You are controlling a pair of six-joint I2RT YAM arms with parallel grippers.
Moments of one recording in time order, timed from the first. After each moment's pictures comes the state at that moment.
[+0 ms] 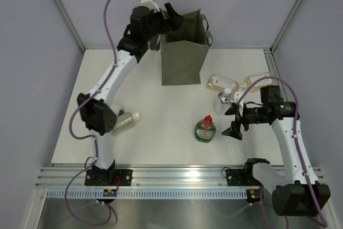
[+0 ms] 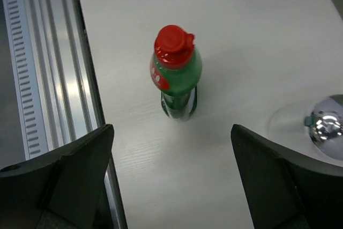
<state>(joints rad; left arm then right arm) -0.45 2.04 2.17 -0.19 0.10 -0.52 -0.05 0.98 1.00 -1.21 -1.01 -1.10</state>
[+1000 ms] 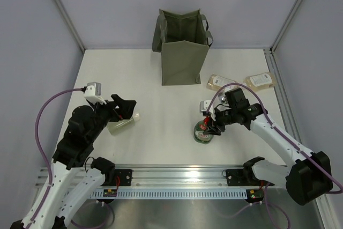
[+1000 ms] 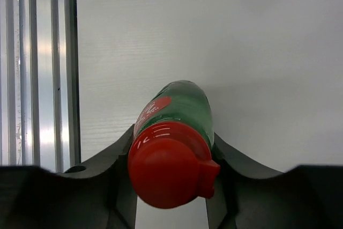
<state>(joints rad) -0.42 0.50 0.80 -0.51 -0.05 -0.50 0.42 1.12 0.78 -0.66 -0.80 -0.86</state>
